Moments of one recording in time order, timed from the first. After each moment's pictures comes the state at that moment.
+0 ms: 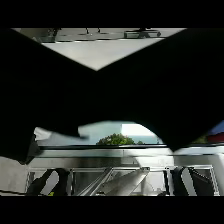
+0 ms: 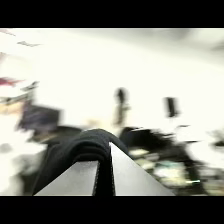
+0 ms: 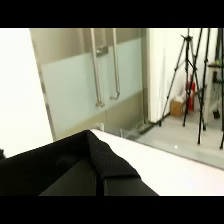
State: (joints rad) left arm 0.47 -0.95 1.60 -0.42 -1.44 -0.99; right arm -0.54 -0.74 1.74 -0.21 1.32 1.13
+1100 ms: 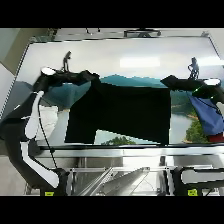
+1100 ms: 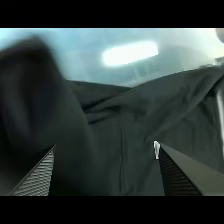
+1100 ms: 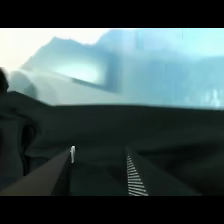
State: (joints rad) left arm 0.01 -1.88 1.67 0.55 -1.11 -1.02; right arm -0.25 -1.55 1.17 -0.44 0.89 0.89
